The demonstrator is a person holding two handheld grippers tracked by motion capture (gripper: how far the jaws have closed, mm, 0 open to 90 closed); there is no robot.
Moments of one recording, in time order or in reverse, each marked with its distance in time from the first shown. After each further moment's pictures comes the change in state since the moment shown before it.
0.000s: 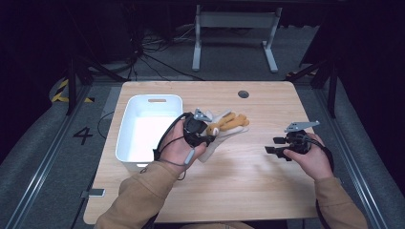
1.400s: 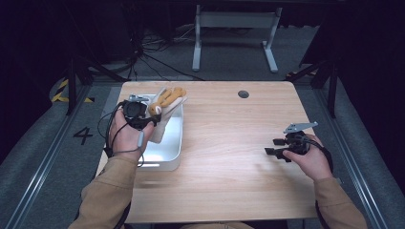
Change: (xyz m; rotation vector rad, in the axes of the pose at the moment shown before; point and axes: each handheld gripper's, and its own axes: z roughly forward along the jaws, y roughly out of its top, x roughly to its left) left arm 0.101 -0.042 -0.077 -0.118 0.293 -0.335; right arm -0.002 -0.005 0.005 0.021 0.000 0.012
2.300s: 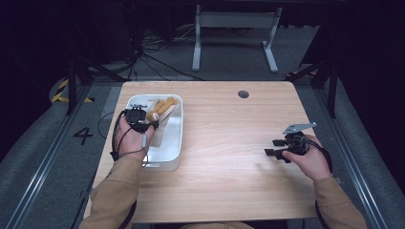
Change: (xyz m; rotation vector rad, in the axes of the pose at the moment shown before) left arm 0.028 -0.028 0.052 0.067 0.057 -0.141; right arm -0.001 -0.002 0.003 0.015 0.003 0.000
